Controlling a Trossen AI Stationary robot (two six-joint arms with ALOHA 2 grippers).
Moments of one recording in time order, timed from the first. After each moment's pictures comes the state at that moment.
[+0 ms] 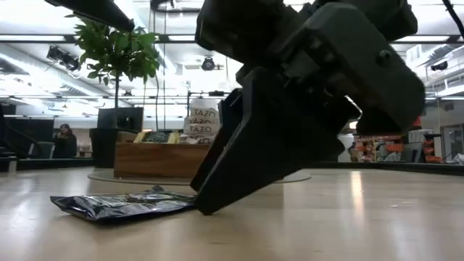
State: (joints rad) left arm -0.66 1.18 0.84 -0.42 -0.75 -0.31; right arm 0.46 2.15 1.33 -0.04 0.18 0.13
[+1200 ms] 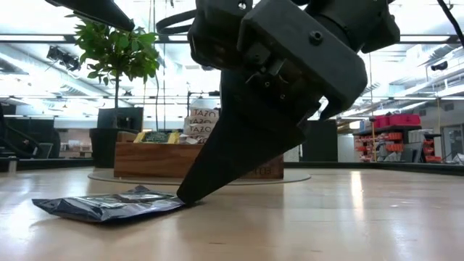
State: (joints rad) left arm -0.66 1.18 0.84 -0.42 -0.75 -0.31; right arm 0.43 2.16 1.33 -0.02 0.16 0.30
